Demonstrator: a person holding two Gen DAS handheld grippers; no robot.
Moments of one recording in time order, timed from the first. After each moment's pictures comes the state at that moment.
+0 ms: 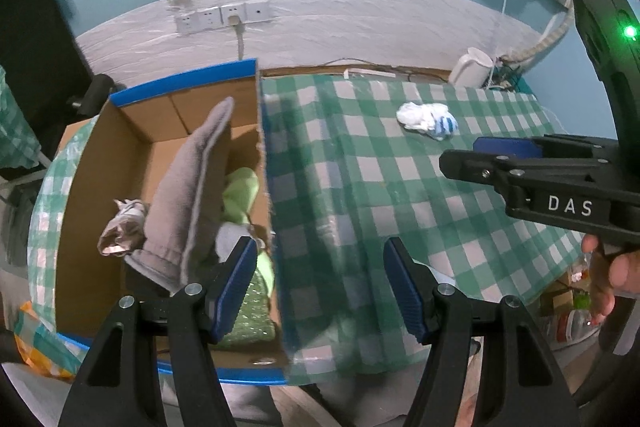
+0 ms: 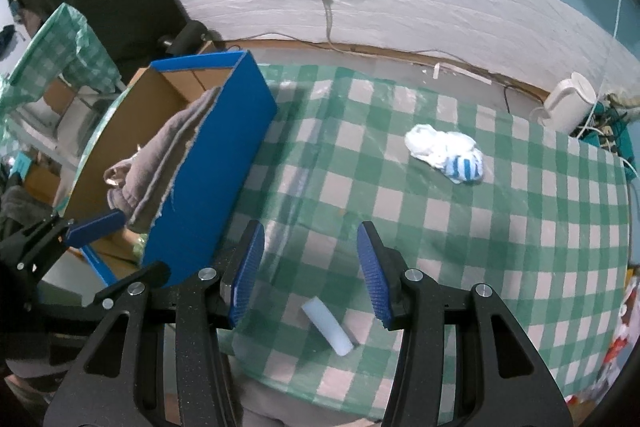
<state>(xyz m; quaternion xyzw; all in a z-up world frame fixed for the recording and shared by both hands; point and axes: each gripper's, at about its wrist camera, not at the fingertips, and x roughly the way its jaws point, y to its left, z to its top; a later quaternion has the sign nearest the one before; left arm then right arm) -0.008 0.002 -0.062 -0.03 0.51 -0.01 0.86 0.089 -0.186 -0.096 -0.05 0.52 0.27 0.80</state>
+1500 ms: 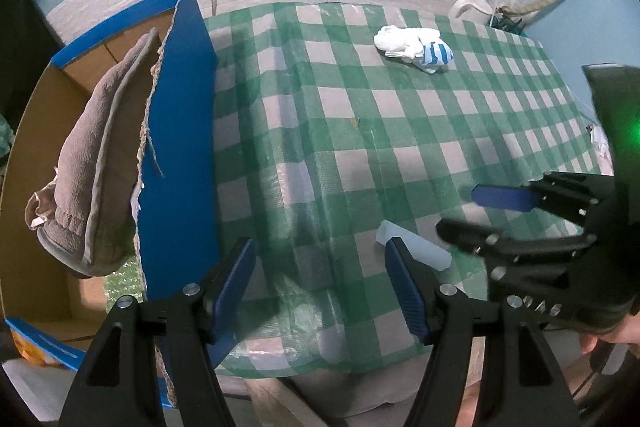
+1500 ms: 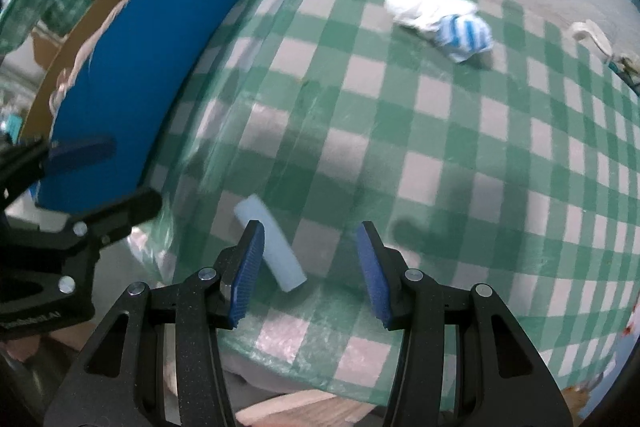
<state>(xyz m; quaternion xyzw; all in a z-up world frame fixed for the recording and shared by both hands) 0.007 -0.047 -0.129 -0.03 0.59 -0.02 0.81 0.066 -0.222 -0.192 -0.09 0.61 0.28 0.74</state>
